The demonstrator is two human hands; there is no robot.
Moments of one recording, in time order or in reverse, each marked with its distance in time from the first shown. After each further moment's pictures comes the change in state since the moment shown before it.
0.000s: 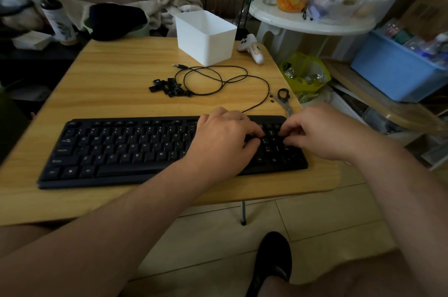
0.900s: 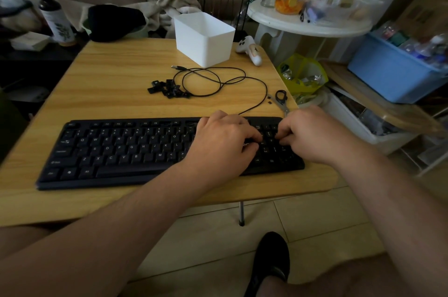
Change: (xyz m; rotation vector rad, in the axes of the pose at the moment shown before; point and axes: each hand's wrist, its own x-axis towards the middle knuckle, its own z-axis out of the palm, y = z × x) left_hand -0.003 0.001 0.001 0.013 -0.032 0.008; right_hand 0.002 -0.014 0.010 -0.058 0.098 0.074
